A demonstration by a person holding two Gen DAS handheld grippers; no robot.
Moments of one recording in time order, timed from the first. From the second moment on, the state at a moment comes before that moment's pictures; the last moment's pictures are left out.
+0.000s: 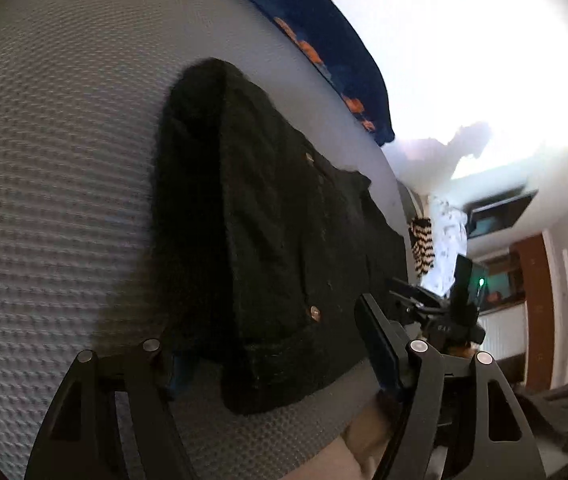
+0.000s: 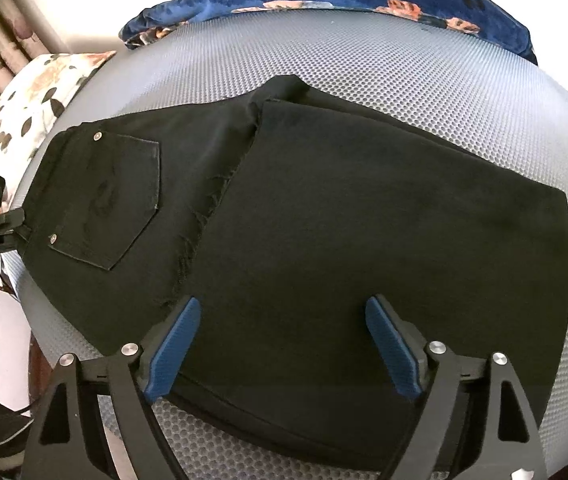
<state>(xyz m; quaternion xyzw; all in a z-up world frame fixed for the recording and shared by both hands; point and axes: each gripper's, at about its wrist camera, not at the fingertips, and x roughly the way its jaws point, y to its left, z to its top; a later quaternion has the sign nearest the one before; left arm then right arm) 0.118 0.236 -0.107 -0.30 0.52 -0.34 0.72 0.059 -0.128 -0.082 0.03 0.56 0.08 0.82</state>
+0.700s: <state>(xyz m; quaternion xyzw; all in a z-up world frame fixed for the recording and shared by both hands) 0.095 0.184 -0.017 -0.25 0.45 -0.23 0.83 0.062 -0.161 -0.057 0.05 0.54 0.07 0.84</state>
